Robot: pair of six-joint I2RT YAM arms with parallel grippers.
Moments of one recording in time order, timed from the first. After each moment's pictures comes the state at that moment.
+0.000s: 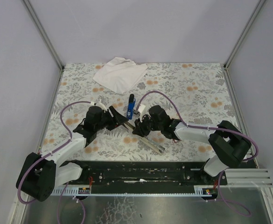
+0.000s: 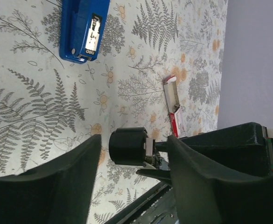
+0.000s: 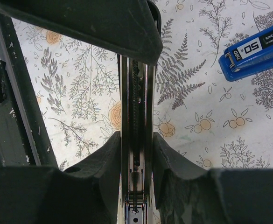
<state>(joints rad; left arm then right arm) -0.40 1.11 0.47 0.13 0.30 -0.94 0.84 1.57 0.77 0.24 -0.37 0.06</state>
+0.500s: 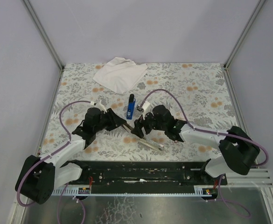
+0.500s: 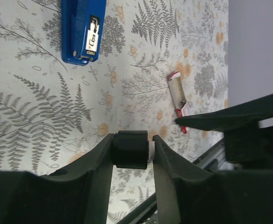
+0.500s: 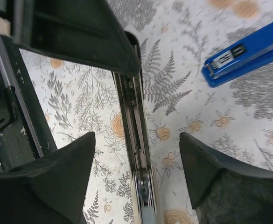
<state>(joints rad) -0.40 1.09 0.44 0.16 0.33 -0.90 0.85 1.50 0.76 0.24 -0.31 0.11</state>
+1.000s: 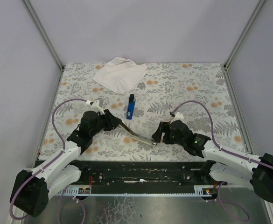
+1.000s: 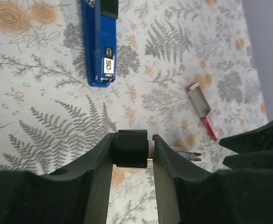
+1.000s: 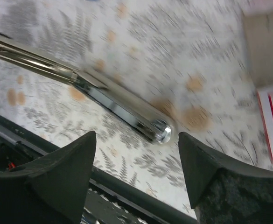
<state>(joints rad) -0.42 0.91 0.42 0.10 0.19 -0.67 0.85 1.02 0.53 -0.13 0.13 0.77</state>
